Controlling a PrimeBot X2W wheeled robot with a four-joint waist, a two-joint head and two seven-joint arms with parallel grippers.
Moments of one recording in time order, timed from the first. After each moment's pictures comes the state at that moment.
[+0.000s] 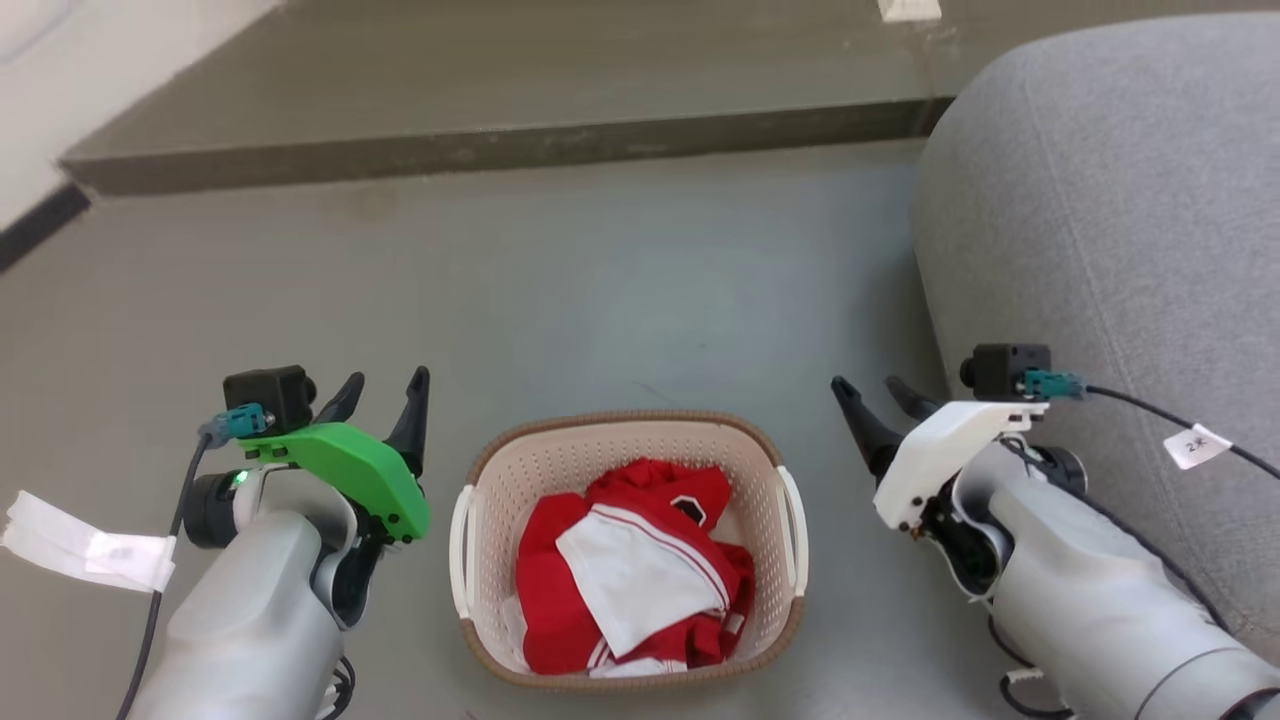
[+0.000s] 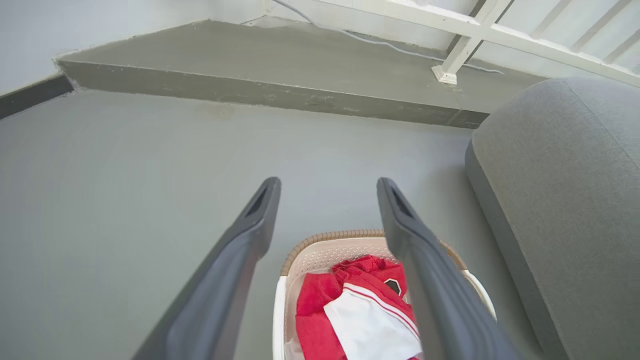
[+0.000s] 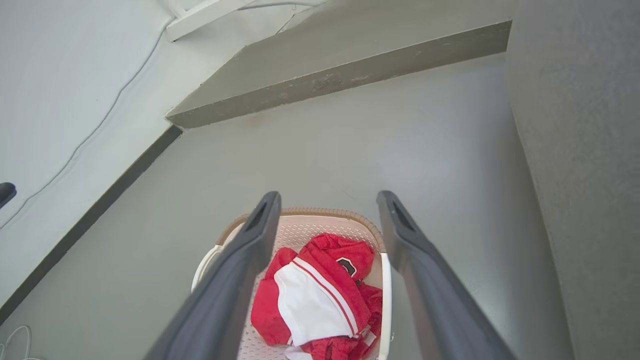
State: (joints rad) left arm -0.63 0.12 -0.65 0.97 -0.87 -0.12 -0.25; right arm -0.63 -0.14 0.94 1.03 1.07 0.12 -0.25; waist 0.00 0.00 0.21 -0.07
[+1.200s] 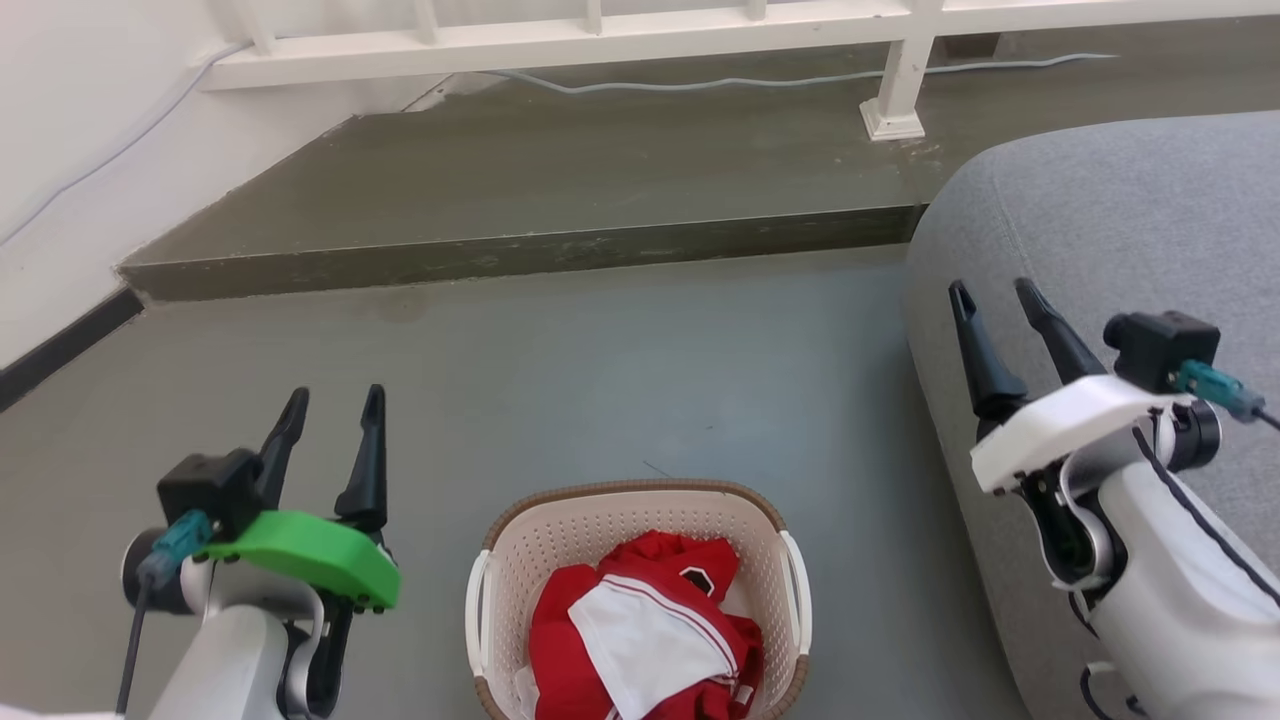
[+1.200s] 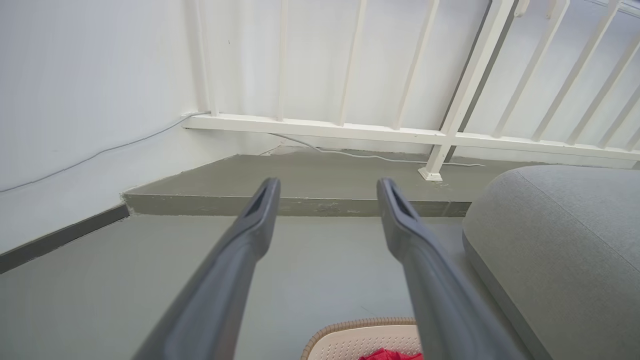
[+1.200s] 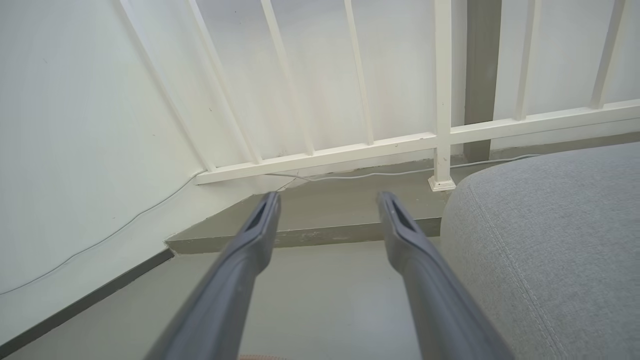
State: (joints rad) left arm -0.24 0.16 -0.30 0.35 -0.52 -0.03 -0.25; right arm -0.36 -0.29 0.45 0.43 0.65 -0.02 -0.25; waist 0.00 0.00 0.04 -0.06
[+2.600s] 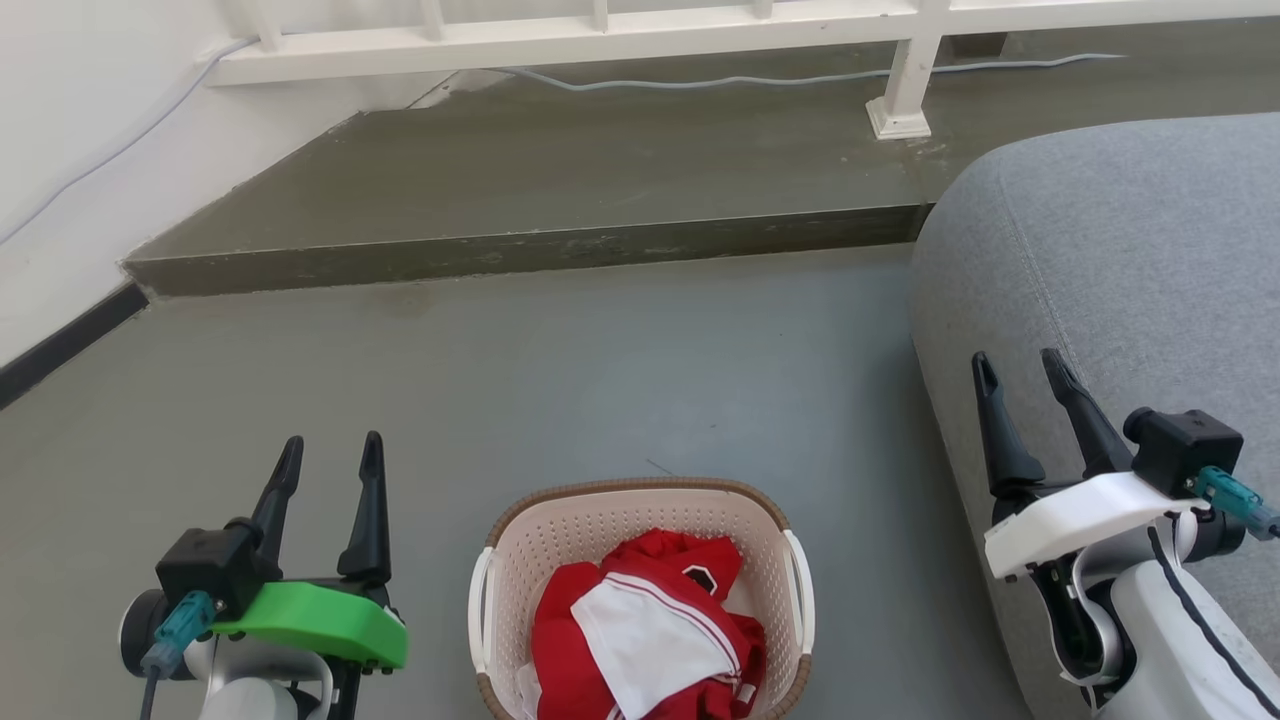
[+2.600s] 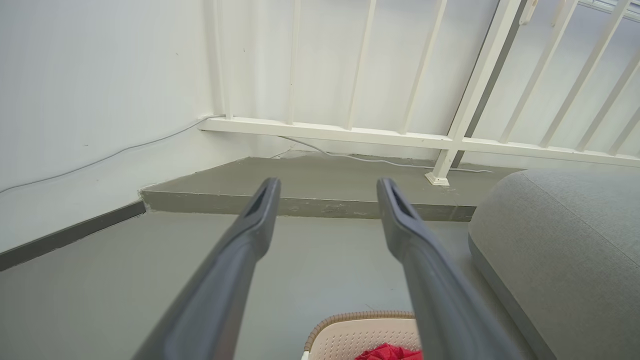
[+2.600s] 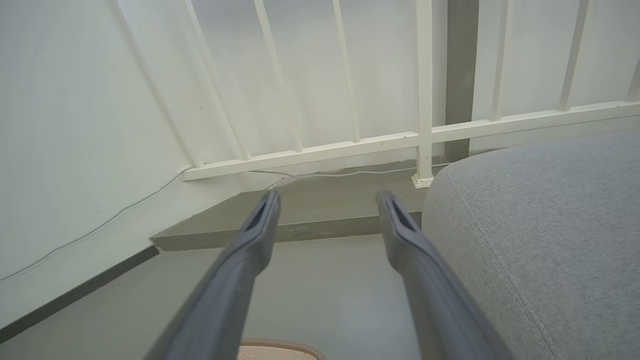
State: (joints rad) left arm -0.06 0.08 -0.16 0.18 -0.37 -0.05 -0.25; right arm -0.11 -0.22 0.27 0.23 0.45 -0.03 -0.25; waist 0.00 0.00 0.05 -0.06
